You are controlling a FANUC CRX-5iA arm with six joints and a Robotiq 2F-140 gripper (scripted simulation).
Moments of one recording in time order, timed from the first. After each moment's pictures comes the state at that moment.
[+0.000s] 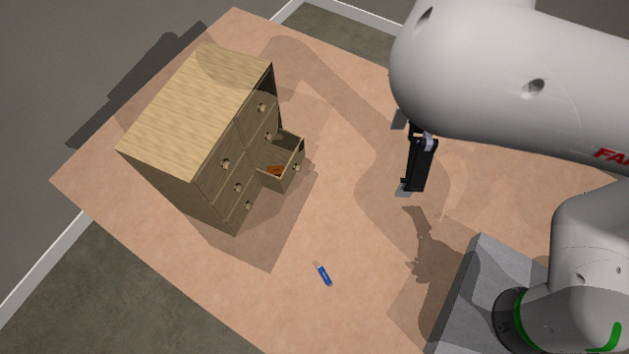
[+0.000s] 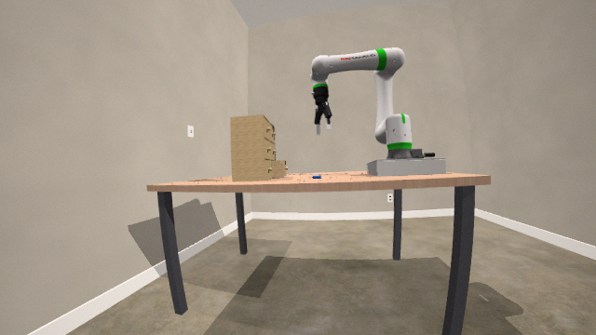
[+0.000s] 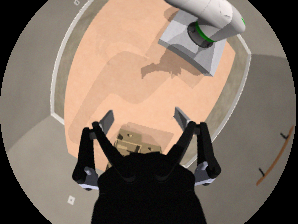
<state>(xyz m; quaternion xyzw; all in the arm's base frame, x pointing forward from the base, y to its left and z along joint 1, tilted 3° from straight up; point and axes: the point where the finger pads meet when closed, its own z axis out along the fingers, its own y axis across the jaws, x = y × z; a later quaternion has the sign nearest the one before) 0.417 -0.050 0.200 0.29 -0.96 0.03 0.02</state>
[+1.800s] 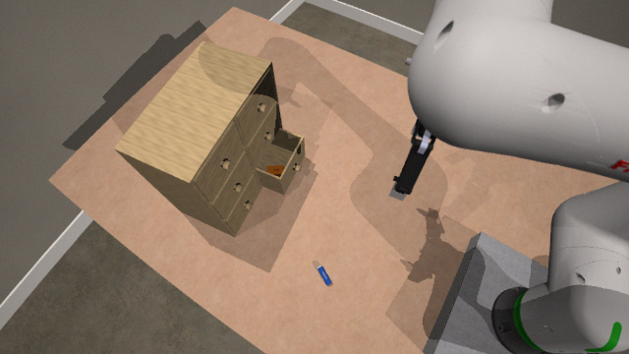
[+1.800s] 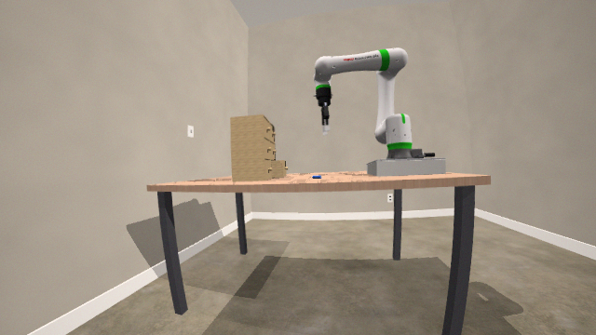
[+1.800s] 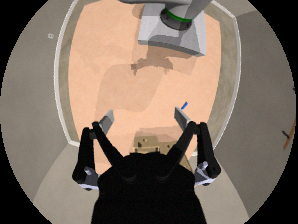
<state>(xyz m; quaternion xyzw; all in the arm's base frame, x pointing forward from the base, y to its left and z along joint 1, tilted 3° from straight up) 0.400 -0.055 0.195 0.12 -0.99 0.03 0.01</state>
